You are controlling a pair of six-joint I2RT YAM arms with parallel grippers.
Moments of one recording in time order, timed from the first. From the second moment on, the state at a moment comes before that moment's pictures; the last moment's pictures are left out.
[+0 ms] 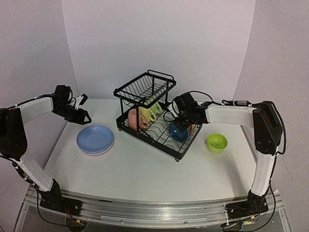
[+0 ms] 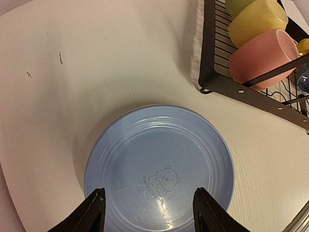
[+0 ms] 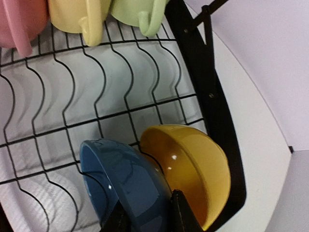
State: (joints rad) left arm -0.04 1.56 1.18 -0.59 0.35 0.19; right arm 0.68 1.95 1.46 -0.38 0.31 -0.25
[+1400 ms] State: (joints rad) left arm -0.04 1.56 1.18 -0.59 0.34 0.20; right arm 0.82 1.97 1.37 0.28 0.85 -0.89
